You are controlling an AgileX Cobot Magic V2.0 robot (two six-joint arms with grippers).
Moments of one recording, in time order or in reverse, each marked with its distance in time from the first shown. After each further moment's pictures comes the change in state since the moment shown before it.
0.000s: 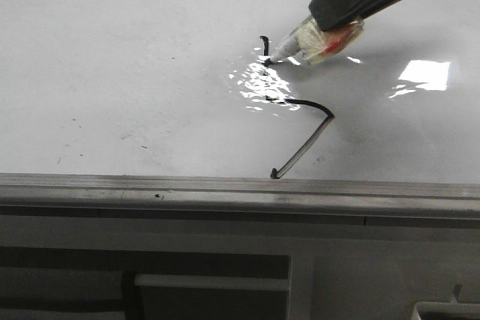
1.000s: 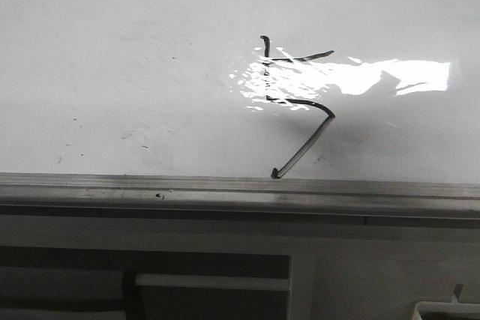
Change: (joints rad) left arm -0.011 0.176 -0.063 -0.011 0.117 0.176; right arm 0.129 -0.237 0.001 -0.073 0.133 -0.061
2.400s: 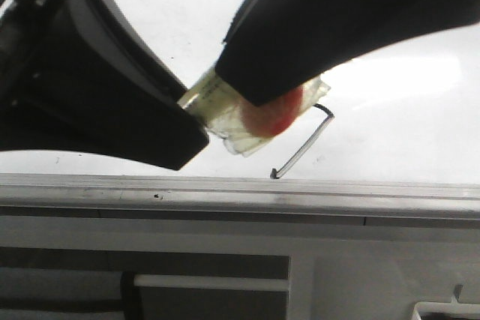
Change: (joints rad) left arm -0.308 0.546 -0.231 -0.040 -0.002 0.286; right arm 0.333 0.165 0.000 -0.056 -0.022 -0.144
